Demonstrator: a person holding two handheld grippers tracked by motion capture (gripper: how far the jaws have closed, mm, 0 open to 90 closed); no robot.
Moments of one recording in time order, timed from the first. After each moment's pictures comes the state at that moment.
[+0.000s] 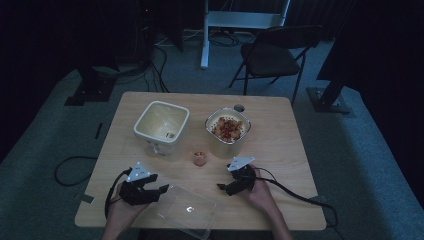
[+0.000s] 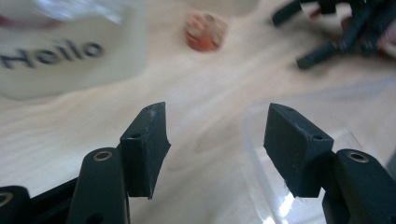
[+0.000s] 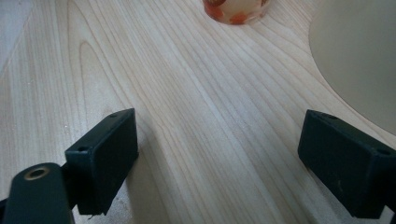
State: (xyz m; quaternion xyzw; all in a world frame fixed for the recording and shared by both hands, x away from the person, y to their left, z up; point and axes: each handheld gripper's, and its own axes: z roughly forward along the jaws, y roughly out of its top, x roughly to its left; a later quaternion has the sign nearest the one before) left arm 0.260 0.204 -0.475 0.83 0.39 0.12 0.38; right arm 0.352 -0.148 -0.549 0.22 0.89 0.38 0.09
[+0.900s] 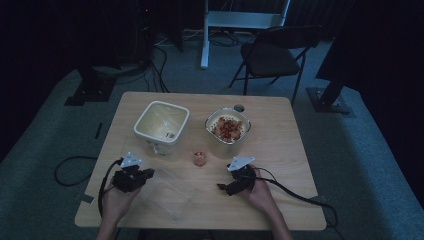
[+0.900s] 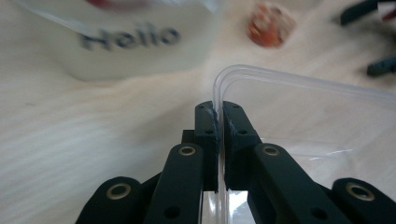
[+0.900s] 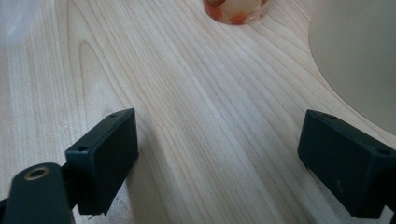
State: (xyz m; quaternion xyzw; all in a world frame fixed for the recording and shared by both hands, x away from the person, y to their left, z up) left arm 0.298 0.243 -0.471 0.80 0.46 0.14 0.36; right arm 0.352 -0.148 -0.549 0.22 0.89 0.38 0.09
